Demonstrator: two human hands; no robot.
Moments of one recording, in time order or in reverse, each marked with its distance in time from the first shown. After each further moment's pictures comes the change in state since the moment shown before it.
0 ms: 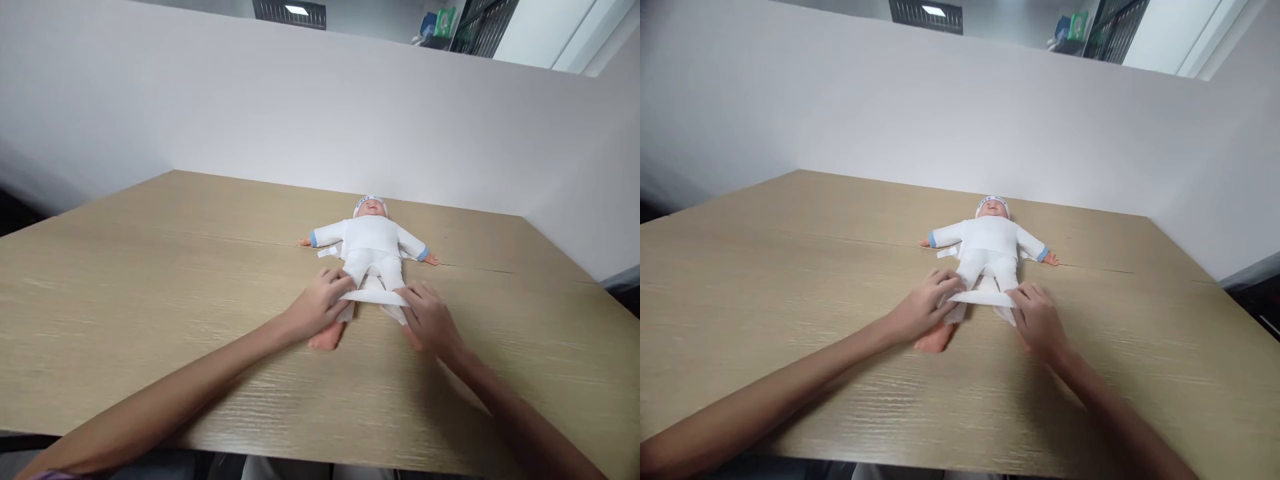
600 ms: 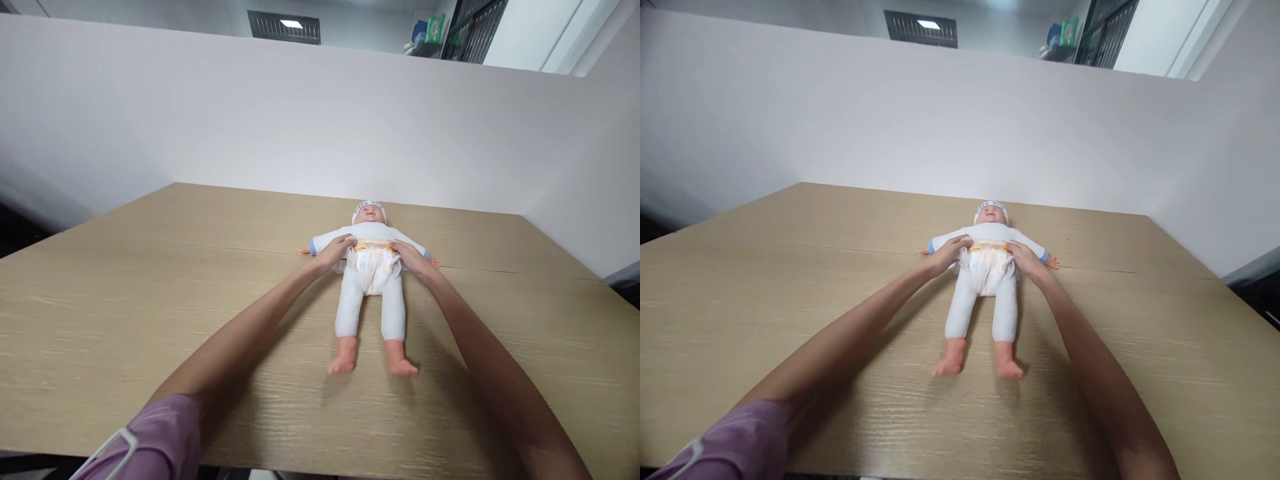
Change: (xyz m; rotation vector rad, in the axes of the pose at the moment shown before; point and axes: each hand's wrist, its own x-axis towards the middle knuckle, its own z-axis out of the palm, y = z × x) left_hand 0.119 -0.069 0.007 -0.686 0.099 -0.467; right_hand 0.141 0.064 0.032 0.743 -0.008 0.459
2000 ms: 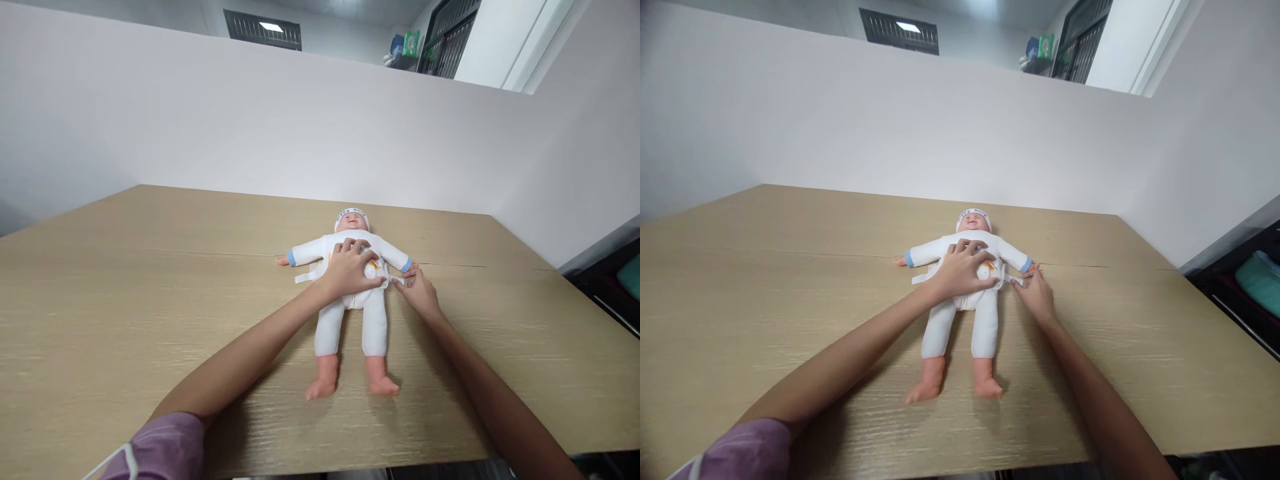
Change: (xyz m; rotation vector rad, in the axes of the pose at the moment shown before) left_hand -0.037 0.039 0.074 0.923 0.044 0.496; right_hand -0.098 0.068 -0.031 -0.545 0.384 0.270
